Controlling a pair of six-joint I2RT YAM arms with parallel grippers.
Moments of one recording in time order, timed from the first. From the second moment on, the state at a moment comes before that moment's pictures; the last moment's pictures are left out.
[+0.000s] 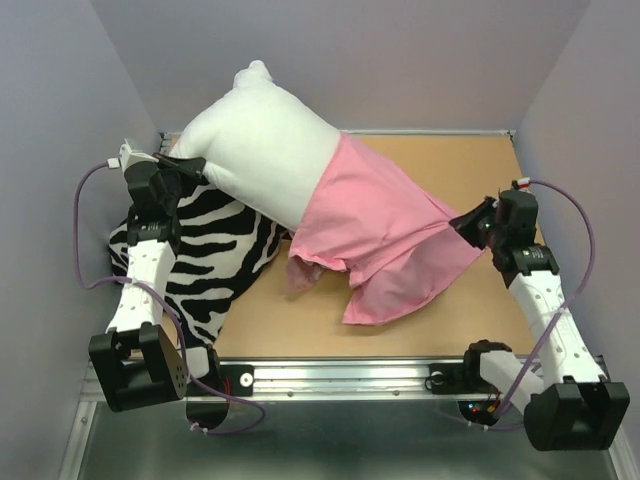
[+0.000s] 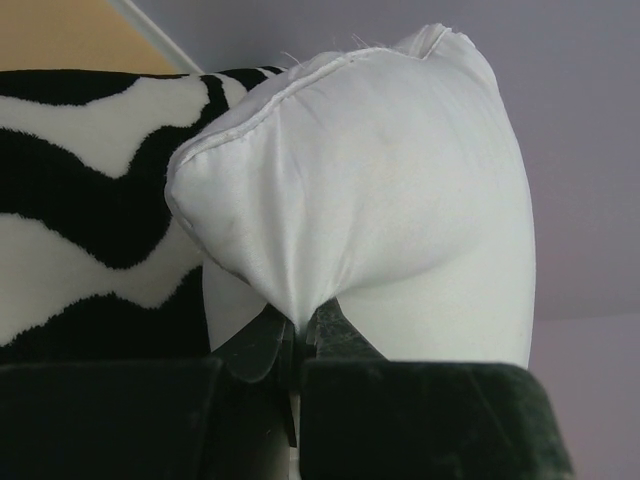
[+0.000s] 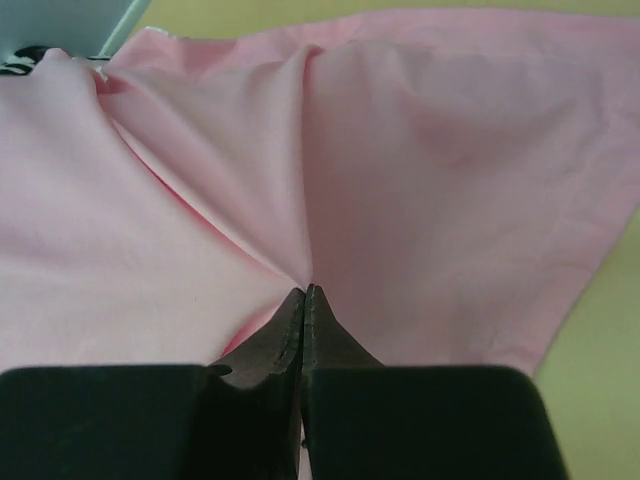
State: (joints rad) left arm 0.15 1.20 0.93 0.11 0.16 -0.94; right arm 0.10 0.94 0.83 -0.43 -0.02 0.75
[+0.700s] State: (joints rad) left arm 0.27 1.15 1.15 -0.12 0.27 -0.89; right arm -0.40 1.30 1.16 -0.51 -0.51 0.71
